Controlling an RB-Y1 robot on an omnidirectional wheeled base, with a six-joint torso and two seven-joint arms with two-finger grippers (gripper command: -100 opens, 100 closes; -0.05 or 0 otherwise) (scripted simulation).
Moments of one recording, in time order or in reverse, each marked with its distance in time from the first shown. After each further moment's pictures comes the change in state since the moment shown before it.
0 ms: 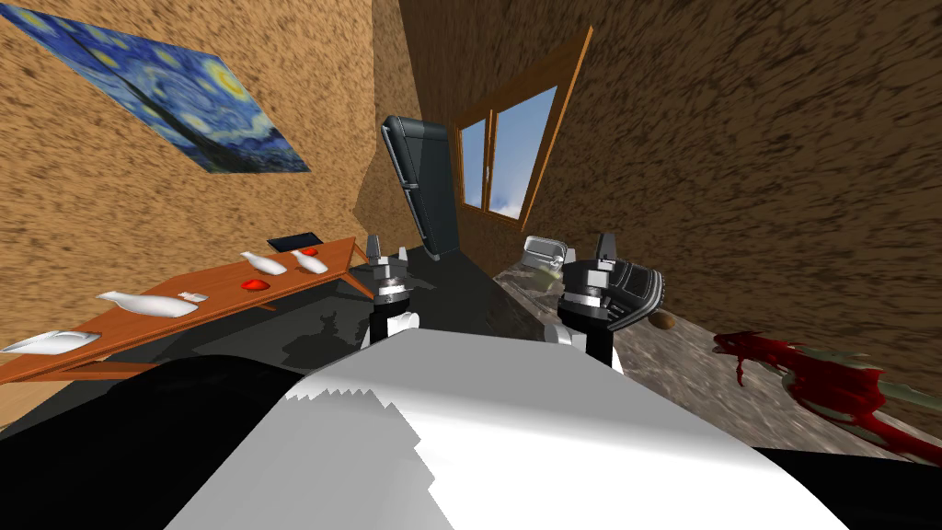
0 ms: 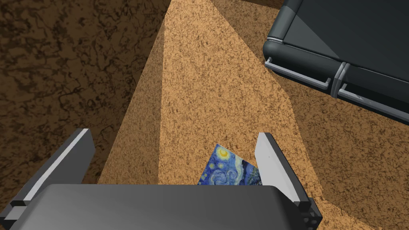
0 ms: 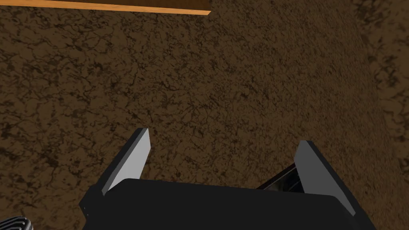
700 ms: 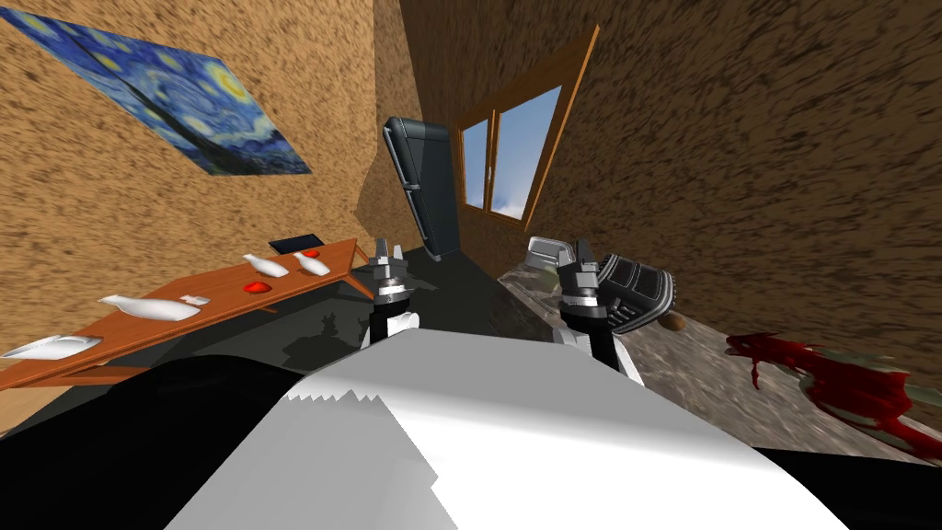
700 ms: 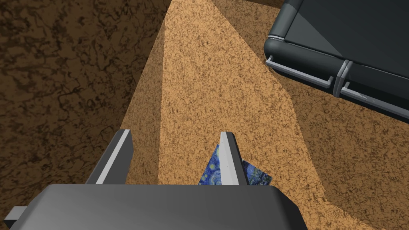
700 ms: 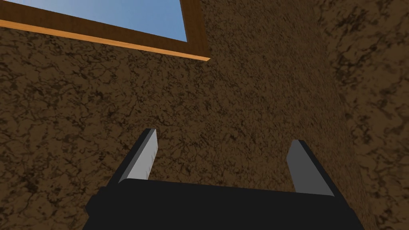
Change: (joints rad) left arm 0.000 0.000 0.000 0.000 0.000 0.000 0.000; right arm -0.009 -0.198 -0.011 0.058 0.031 -0.021 0.007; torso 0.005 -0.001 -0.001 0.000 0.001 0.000
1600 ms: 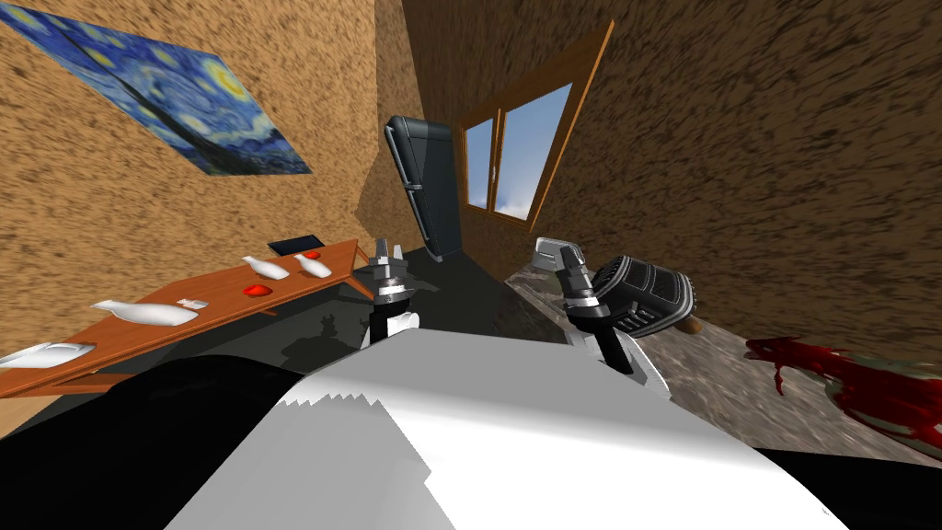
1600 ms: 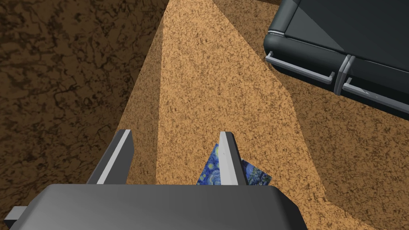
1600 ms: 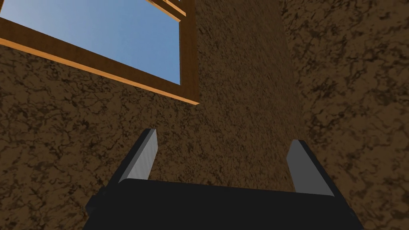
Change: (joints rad) left arm 0.000 0.000 0.000 0.000 0.000 0.000 0.000; right arm -0.013 -0.211 -0.025 0.084 0.044 -0.045 0.008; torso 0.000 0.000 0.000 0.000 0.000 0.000
